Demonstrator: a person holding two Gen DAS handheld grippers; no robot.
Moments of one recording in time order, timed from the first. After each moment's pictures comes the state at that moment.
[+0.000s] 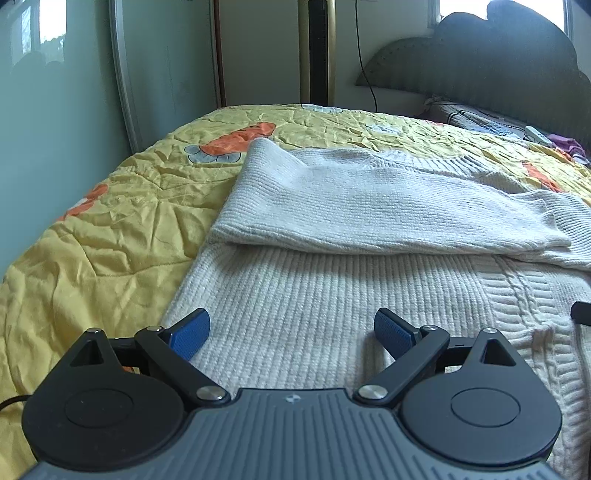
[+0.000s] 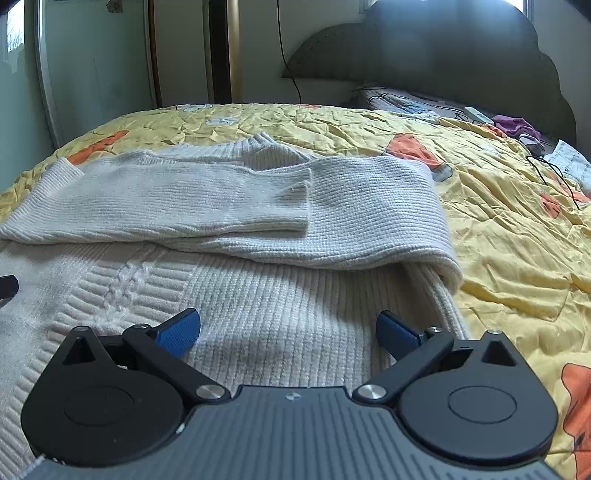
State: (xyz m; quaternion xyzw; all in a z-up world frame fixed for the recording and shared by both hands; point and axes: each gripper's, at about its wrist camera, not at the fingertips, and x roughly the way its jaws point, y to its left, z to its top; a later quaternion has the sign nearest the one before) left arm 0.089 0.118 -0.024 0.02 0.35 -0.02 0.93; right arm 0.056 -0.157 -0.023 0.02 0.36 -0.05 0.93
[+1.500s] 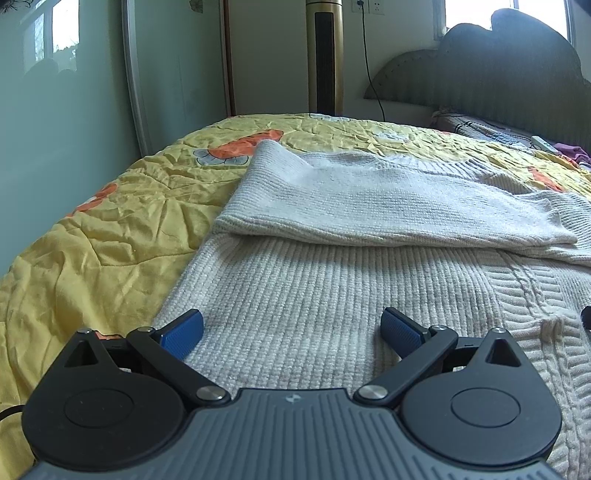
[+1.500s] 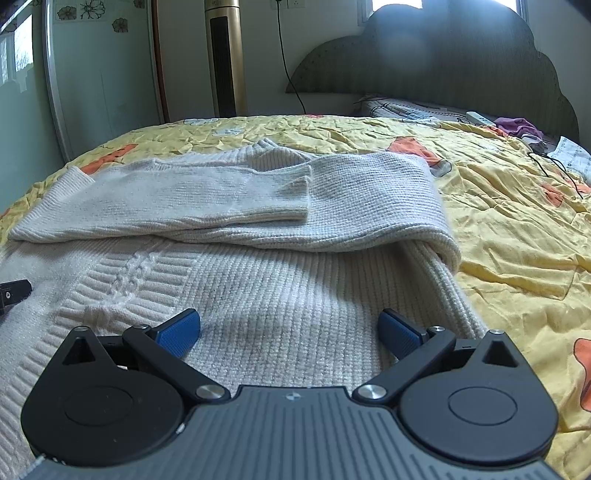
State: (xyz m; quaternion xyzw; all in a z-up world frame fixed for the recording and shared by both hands) left arm 0.079 0.114 -0.038 0.02 0.33 -0.01 0.95; right arm 0.039 -0.162 -0.034 0.04 0.33 -0.04 0.94
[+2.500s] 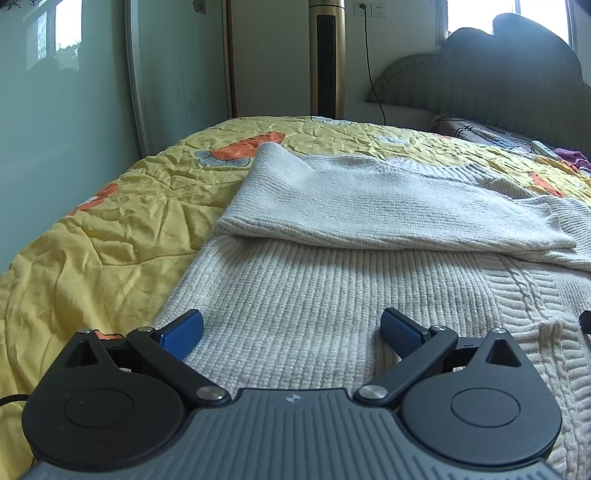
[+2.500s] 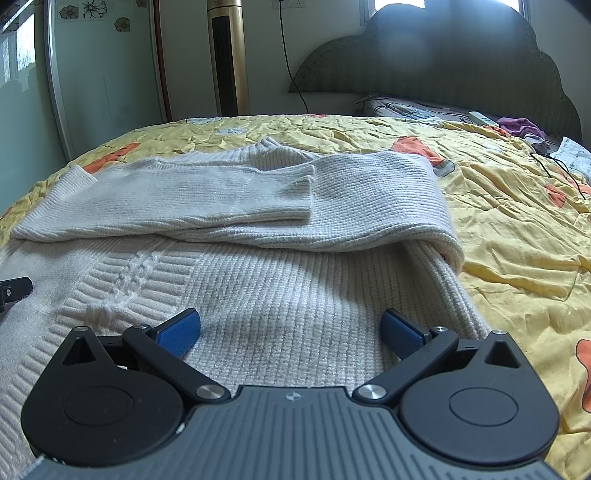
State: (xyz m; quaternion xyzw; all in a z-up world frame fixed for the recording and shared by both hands) left arm 0.079 0.115 -0.038 0.02 0.32 -0.01 0.95; right arm 0.040 -0.159 -0.034 0.04 0.33 -0.04 0.94
